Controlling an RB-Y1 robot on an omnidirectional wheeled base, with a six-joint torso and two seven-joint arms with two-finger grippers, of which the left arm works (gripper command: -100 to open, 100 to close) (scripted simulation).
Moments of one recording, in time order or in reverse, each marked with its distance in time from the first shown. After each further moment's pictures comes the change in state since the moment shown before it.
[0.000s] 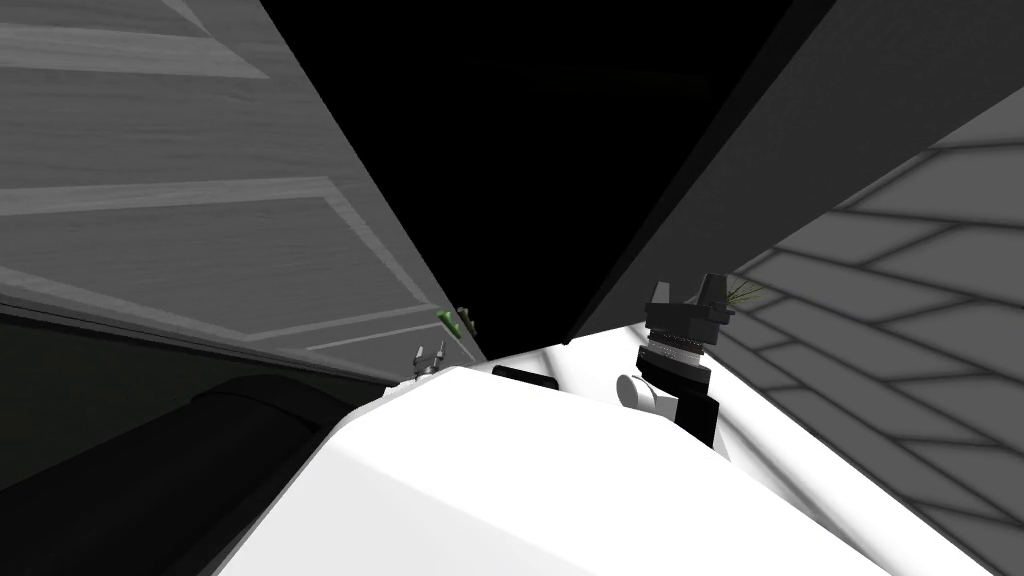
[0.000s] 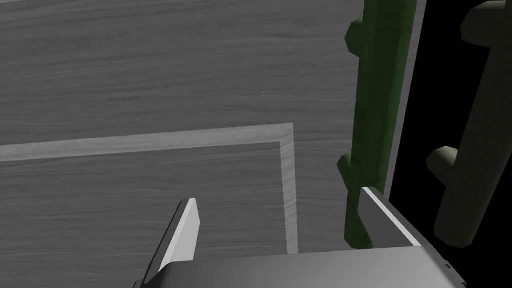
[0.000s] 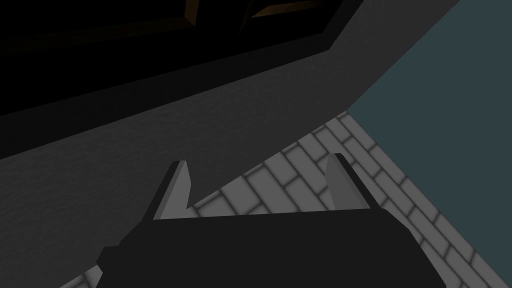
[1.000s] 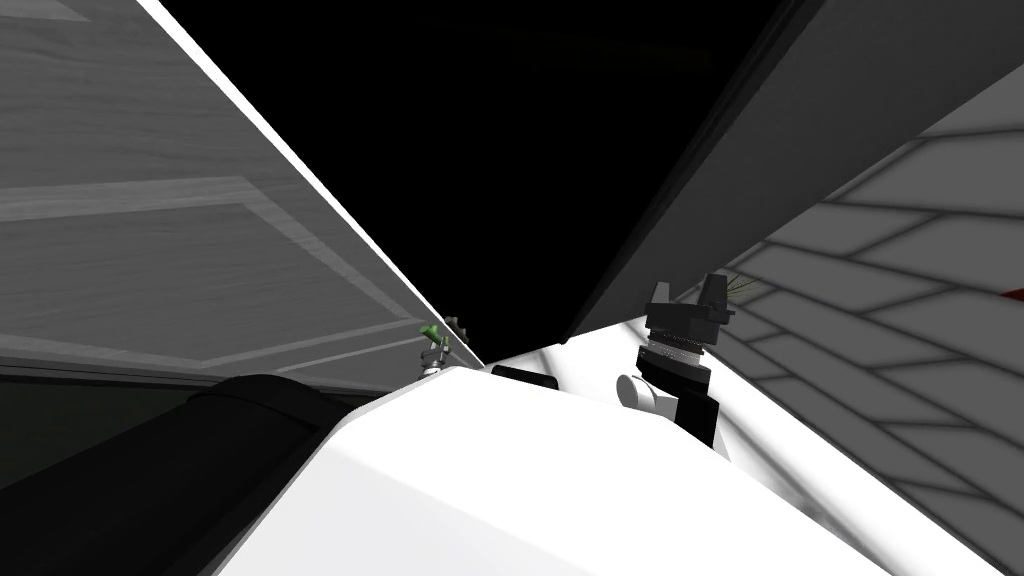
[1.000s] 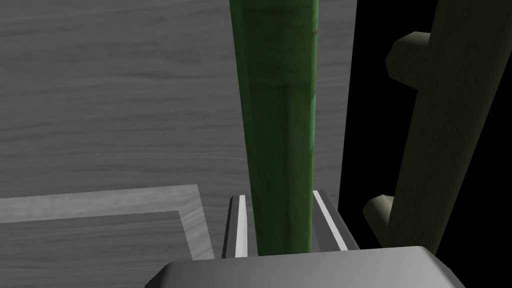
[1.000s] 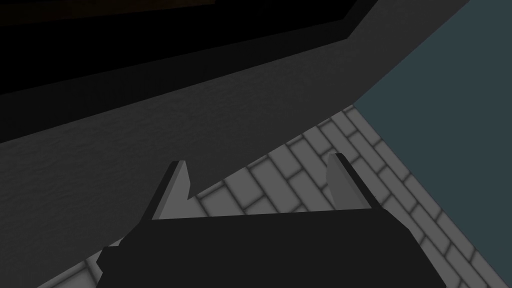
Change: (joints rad) arm -0.035 -0.011 -0.021 -0.032 -0.010 0.015 -0.001
